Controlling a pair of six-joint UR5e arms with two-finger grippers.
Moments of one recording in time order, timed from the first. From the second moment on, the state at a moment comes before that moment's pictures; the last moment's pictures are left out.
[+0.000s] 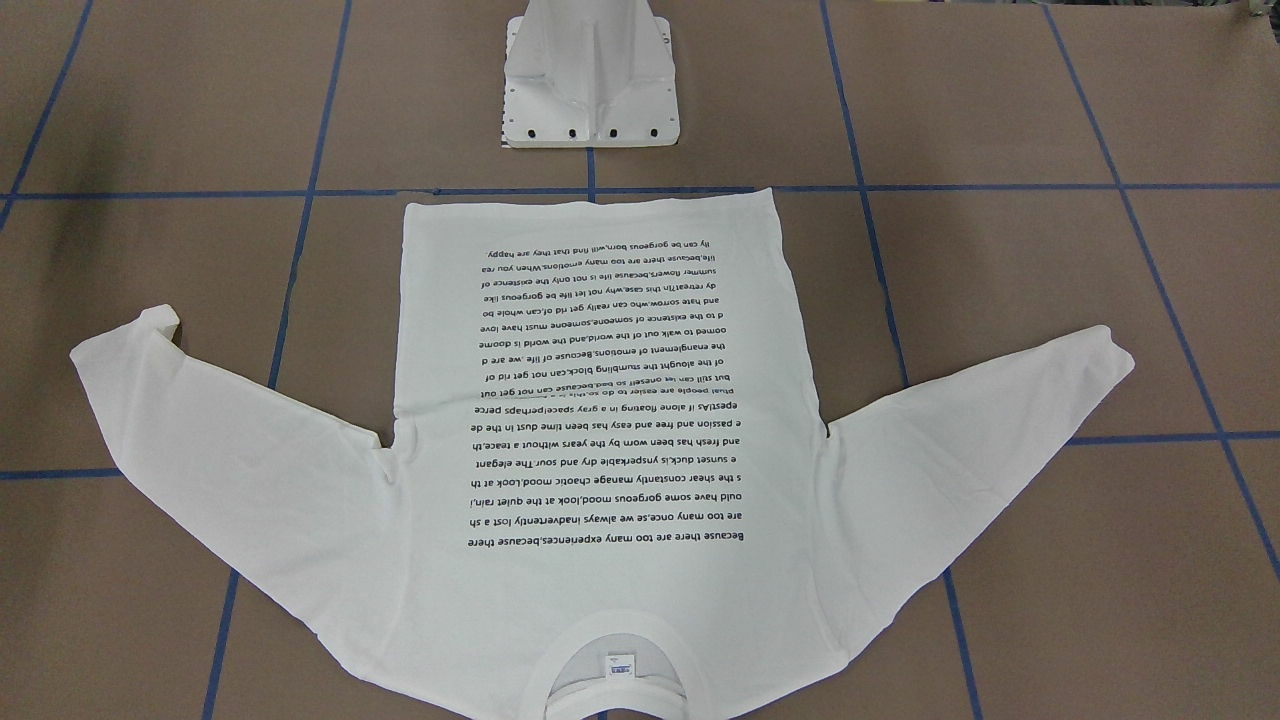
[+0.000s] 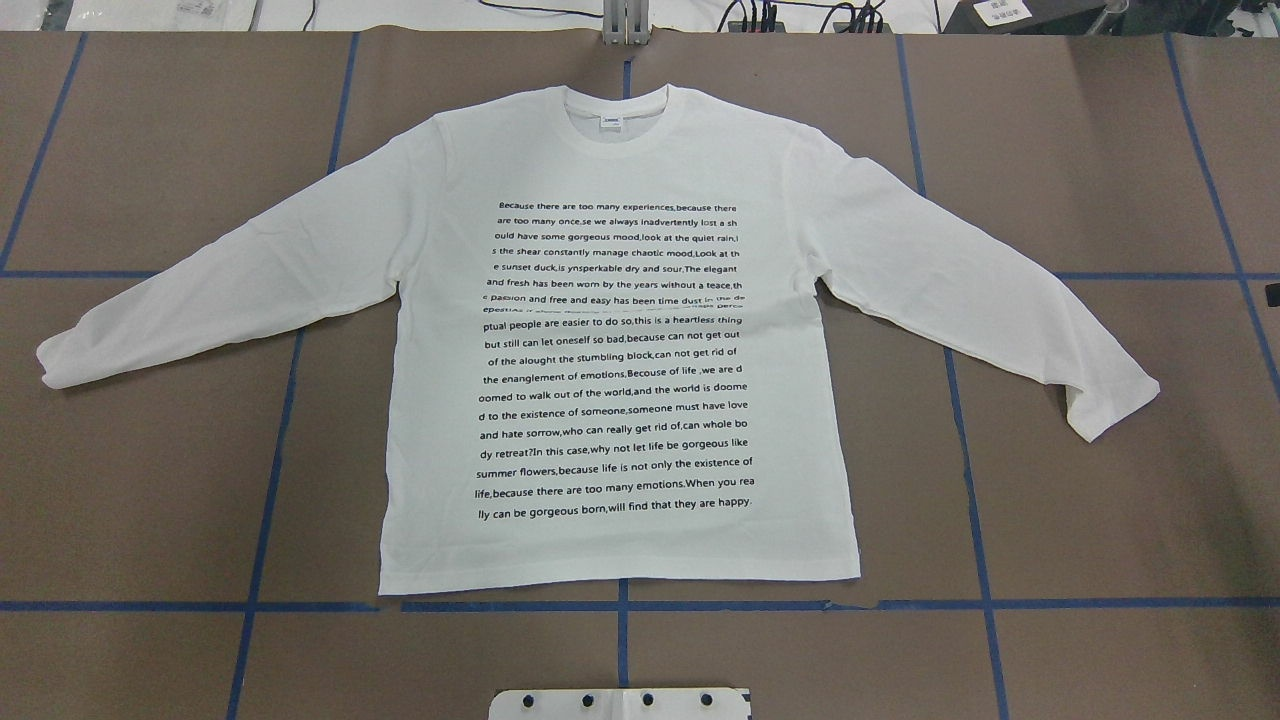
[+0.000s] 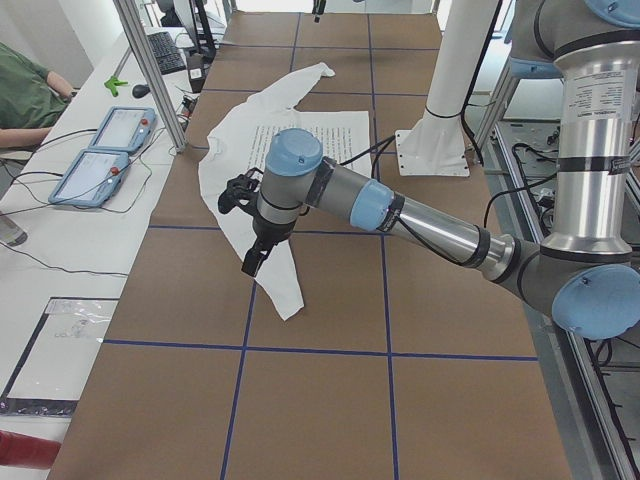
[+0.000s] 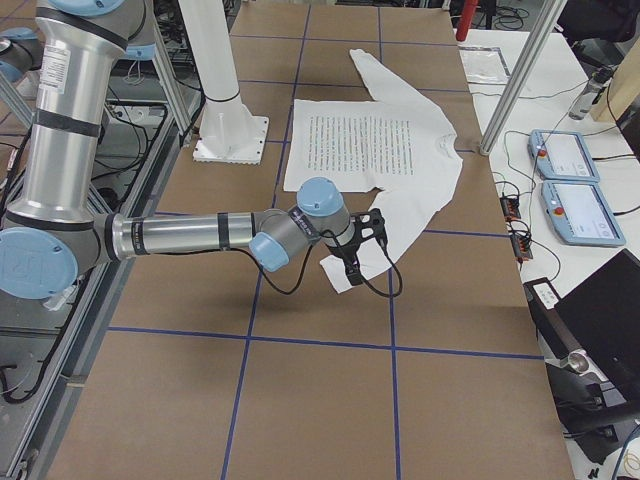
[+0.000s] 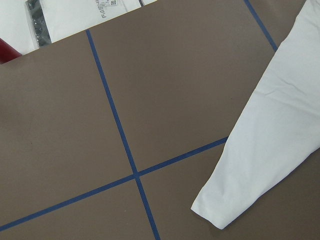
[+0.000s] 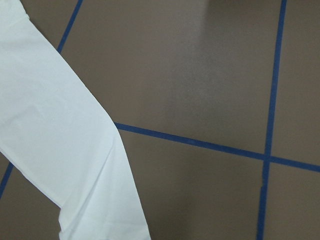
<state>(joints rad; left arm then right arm) -1.60 -1.53 -1.98 -1.60 -2.33 0.13 1.22 -1.81 1.85 -0.87 2.16 0.60</state>
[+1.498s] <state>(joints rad) -1.60 -1.52 -1.99 -1.60 -2.34 0.13 0.85 -1.81 1.59 -0.50 1.84 0.97</state>
